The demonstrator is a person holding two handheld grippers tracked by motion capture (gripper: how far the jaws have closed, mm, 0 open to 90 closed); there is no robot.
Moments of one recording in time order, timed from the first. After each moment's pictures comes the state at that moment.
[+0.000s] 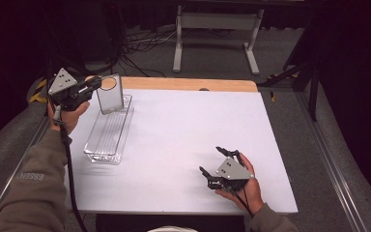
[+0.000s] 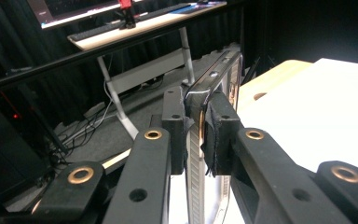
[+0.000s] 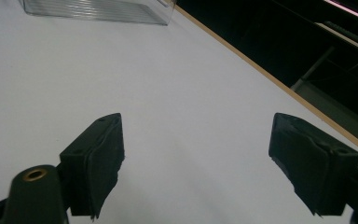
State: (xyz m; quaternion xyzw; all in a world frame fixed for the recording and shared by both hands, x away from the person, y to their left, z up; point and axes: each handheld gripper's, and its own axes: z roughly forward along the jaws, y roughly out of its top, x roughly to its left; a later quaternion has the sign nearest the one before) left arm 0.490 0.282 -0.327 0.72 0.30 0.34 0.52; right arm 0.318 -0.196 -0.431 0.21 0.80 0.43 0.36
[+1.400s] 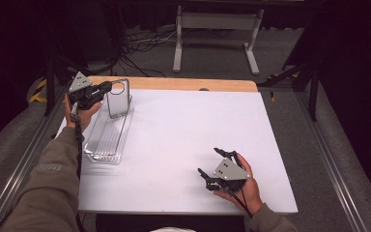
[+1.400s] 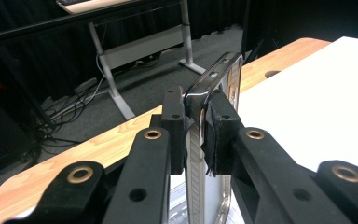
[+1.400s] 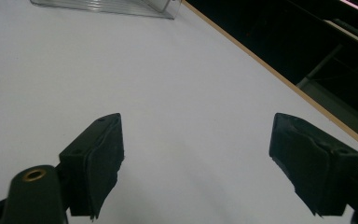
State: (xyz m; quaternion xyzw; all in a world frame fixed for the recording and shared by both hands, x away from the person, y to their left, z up) left arm 0.533 0.272 -0.372 0.74 0.34 0.30 0.50; right arm 0.318 -0.191 -0.434 0.21 0.81 0.42 0.36
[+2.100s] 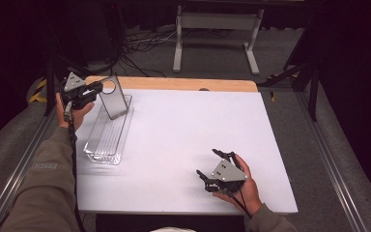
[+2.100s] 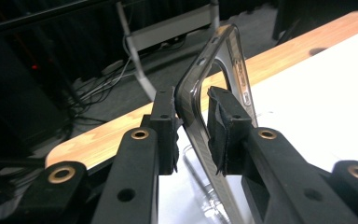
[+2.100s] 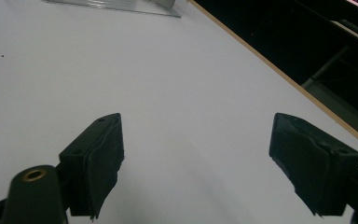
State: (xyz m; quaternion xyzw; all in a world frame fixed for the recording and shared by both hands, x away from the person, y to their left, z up) left arm 0.540 0.295 -0.380 0.74 0.37 0.33 0.45; right arm 0.317 -0.188 -0.435 0.20 0.82 0.41 0.35
